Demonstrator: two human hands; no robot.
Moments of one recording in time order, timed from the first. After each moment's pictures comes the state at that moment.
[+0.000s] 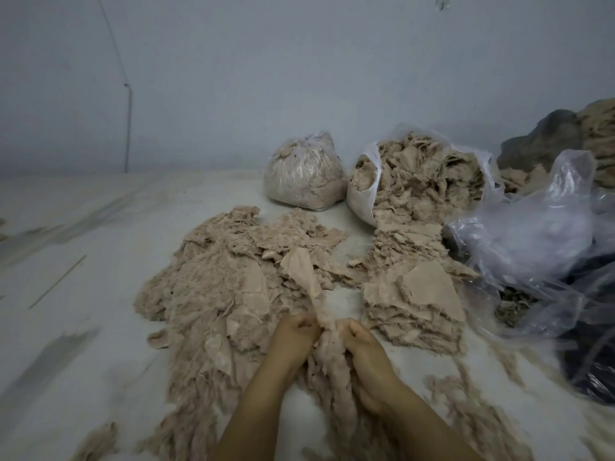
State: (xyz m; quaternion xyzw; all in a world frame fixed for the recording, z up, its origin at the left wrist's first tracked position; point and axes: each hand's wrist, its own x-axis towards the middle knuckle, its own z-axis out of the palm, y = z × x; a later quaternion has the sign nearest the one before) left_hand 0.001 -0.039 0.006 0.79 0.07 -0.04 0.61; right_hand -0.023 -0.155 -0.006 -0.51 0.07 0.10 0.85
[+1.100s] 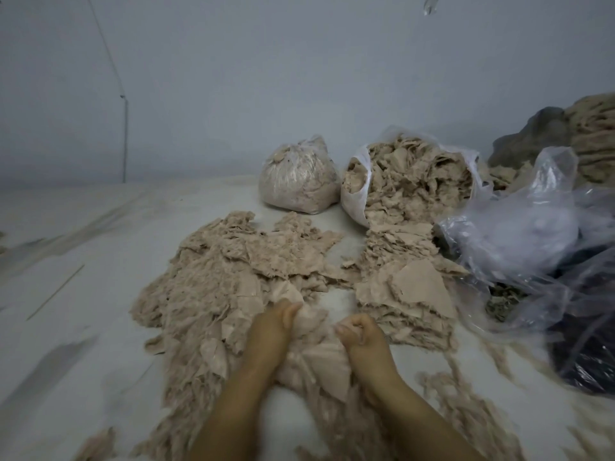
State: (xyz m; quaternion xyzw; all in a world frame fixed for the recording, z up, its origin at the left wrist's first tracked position) left_hand 0.016 -0.013 0.001 0.93 -0.07 0.12 0.35; right_hand -0.025 -0.174 -0.002 -0.75 0.05 -0.06 0.65
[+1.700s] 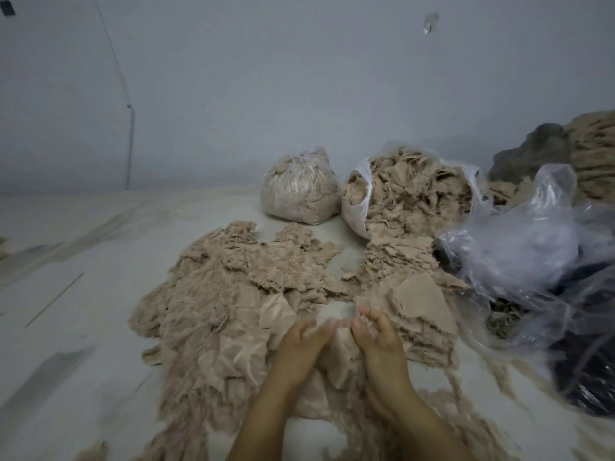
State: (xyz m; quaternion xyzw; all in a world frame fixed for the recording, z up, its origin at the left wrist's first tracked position) left_hand -0.013 -0.056 0.018 0.75 0.04 -0.04 0.65; right_hand -0.022 -0.181 0.011 -0.57 0.07 -0.08 0.82
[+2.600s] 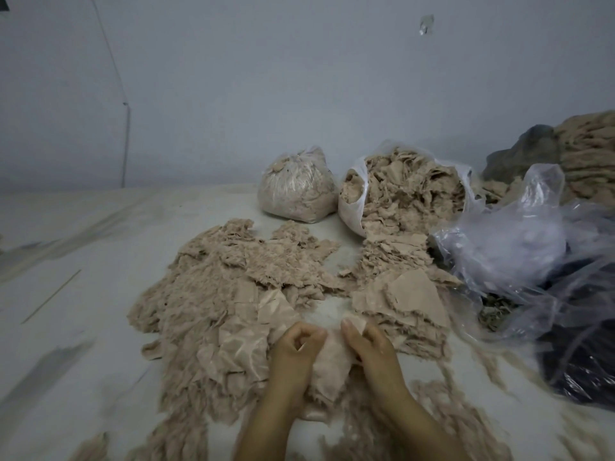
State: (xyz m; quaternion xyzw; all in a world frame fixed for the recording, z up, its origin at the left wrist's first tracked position) left_hand -0.028 -0.062 0.007 0.66 0.08 0.01 0.74; right_hand -0.034 -0.184 -0.001 -0.62 0.05 -0.05 0.78
